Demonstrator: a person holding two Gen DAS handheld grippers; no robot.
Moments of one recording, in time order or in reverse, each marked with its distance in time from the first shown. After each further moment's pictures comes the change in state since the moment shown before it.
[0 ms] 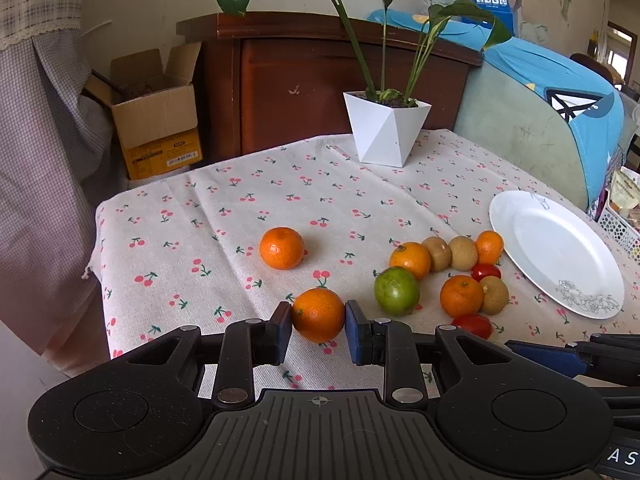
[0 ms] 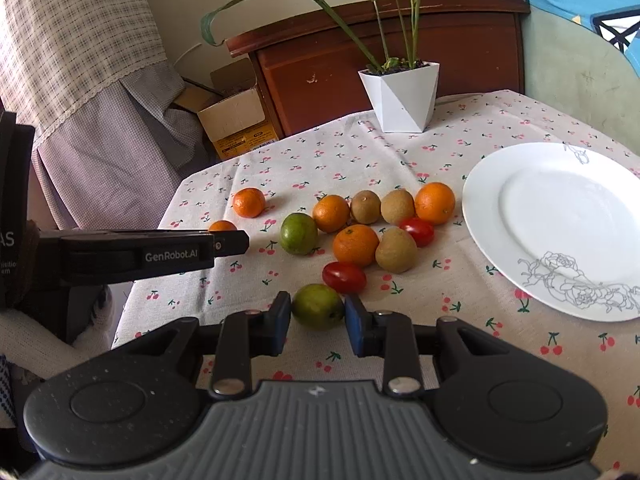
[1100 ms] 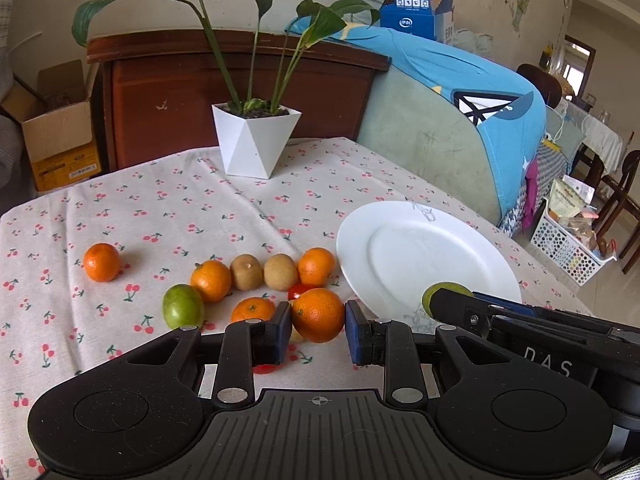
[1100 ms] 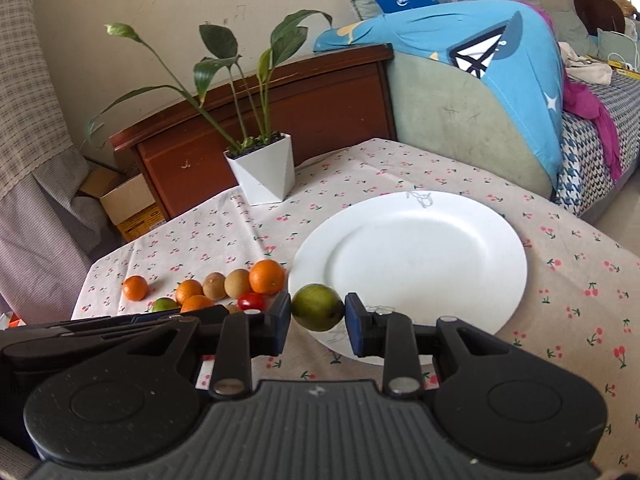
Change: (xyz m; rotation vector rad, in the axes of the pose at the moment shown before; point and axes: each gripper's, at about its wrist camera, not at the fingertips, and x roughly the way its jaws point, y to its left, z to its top) left arm 0.002 -0.107 0.010 0.003 -0.033 -0.173; right arm -0.054 -0.079 0.013 0.176 -0.167 -0.265
